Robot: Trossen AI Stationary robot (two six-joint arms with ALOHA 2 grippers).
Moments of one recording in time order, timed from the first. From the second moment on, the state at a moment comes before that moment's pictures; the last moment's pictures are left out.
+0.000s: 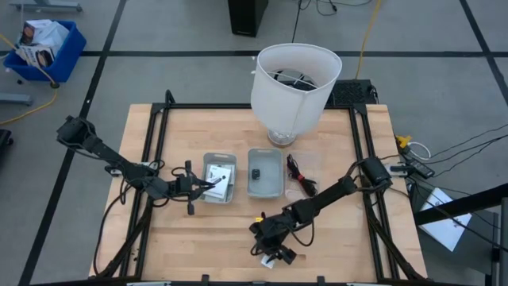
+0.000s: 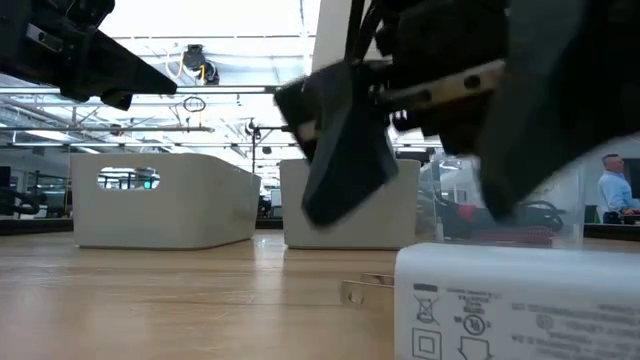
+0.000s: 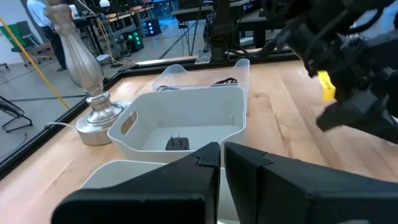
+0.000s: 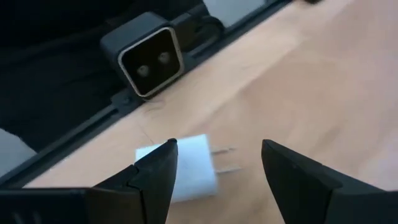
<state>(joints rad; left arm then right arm) -0.54 0.96 0.19 0.54 -0.66 -0.03 0.43 2.08 1.19 0.19 -0.41 -0.21</state>
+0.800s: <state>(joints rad) -0.54 0.96 0.19 0.53 -0.66 -0.05 0.51 2.05 1.19 0.09 -0.24 -0.14</state>
